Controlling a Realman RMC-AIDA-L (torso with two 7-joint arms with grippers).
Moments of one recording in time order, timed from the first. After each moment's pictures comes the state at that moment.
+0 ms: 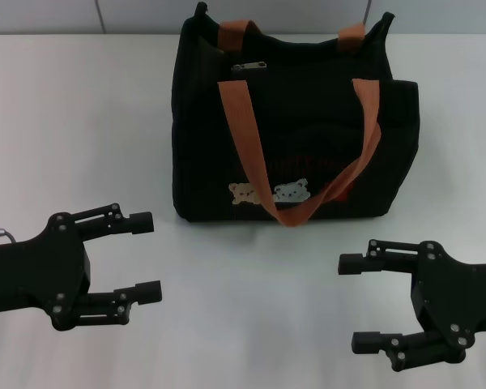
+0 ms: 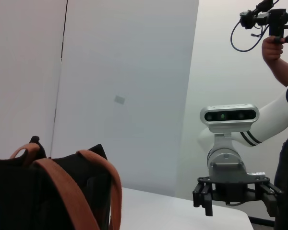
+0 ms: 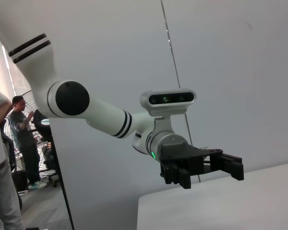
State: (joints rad) left arm -0.30 -1.99 0.76 0.57 1.82 1.96 -1.04; right arm 0.48 2.05 -0.66 -0.43 -2.07 -1.98 0.99
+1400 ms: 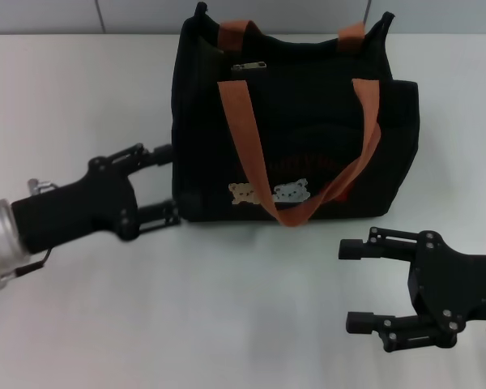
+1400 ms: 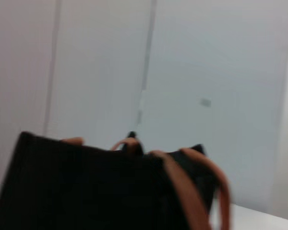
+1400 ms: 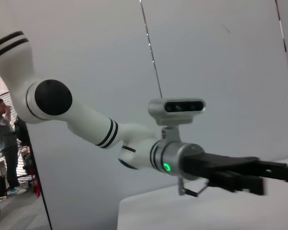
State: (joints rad) left arm -0.39 -2.07 0.68 0.46 1.76 1.65 -1.03; right arm 0.47 2.06 -0.62 -0.43 -2.07 -1.95 0.99
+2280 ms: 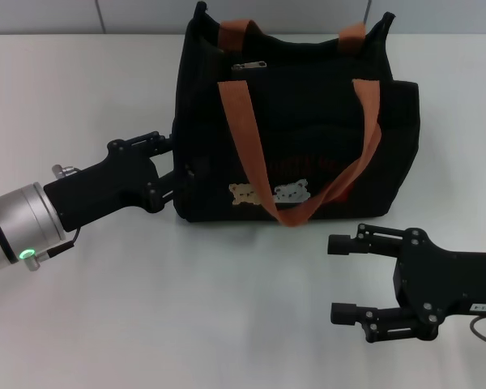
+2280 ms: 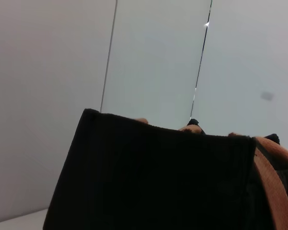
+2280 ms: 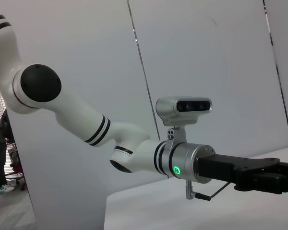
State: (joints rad) left arm -0.46 -2.08 0.68 0.31 1.69 1.46 -0.93; right arm 0.48 2.08 -0.62 -0.41 -2.07 -1.89 0.99
